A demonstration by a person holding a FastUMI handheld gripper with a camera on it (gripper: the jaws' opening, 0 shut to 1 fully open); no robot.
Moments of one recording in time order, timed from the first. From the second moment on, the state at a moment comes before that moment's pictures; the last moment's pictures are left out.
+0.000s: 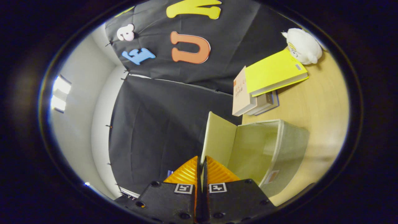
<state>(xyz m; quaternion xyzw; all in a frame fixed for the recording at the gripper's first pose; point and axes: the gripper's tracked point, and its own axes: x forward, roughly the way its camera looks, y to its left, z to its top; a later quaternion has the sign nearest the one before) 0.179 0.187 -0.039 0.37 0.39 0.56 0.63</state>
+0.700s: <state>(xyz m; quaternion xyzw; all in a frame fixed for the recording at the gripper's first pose) 0.155 0.341 -0.004 0.31 0.36 0.56 0.68</state>
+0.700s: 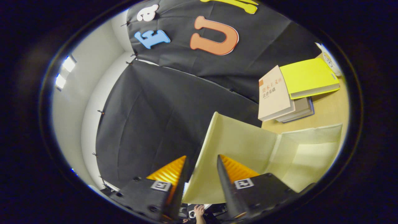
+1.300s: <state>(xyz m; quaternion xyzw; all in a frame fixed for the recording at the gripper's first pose) 0.153 0.312 -0.042 0.28 0.36 0.51 0.73</state>
